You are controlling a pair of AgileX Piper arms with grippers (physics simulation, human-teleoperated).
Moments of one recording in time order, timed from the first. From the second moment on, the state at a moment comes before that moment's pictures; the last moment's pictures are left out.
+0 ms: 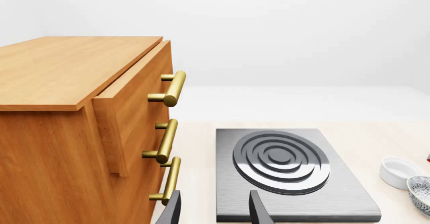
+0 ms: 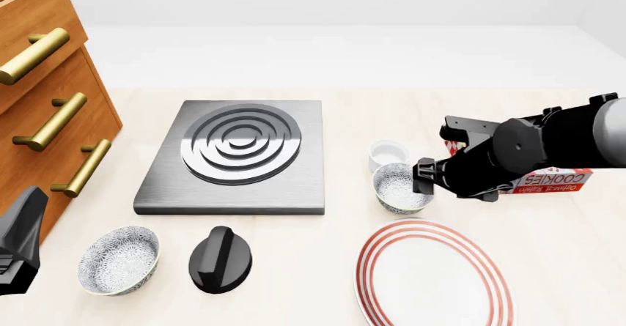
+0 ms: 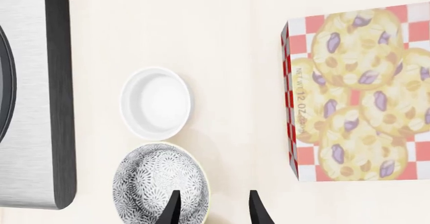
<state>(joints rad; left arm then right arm) 0.00 0.01 0.00 0.00 0.00 0.25 1.66 -0.79 0.28 0.31</state>
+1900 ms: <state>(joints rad) 0.00 0.01 0.00 0.00 0.00 0.23 0.99 -0.75 0.75 0.11</state>
